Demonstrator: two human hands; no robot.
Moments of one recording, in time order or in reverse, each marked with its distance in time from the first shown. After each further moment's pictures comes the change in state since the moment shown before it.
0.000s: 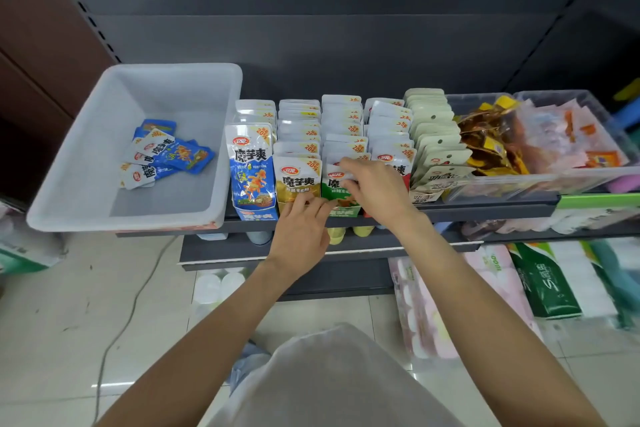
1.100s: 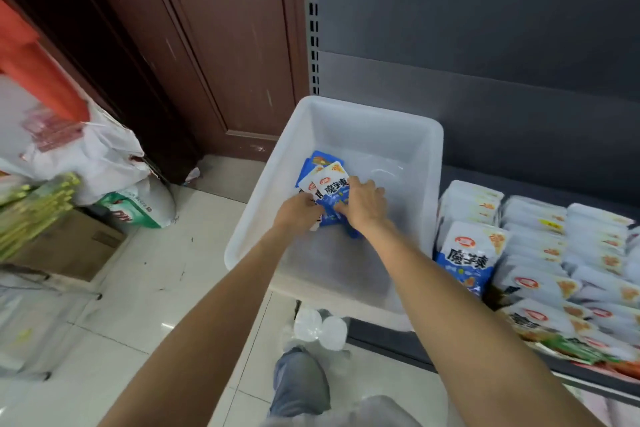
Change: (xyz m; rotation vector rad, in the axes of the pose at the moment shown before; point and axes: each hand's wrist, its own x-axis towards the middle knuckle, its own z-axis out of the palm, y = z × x) left_hand 0.004 -0.324 -0.053 -0.702 -0.201 -1.040; right_hand 0.242 -0.222 0.177 -0.020 -0.439 0.210
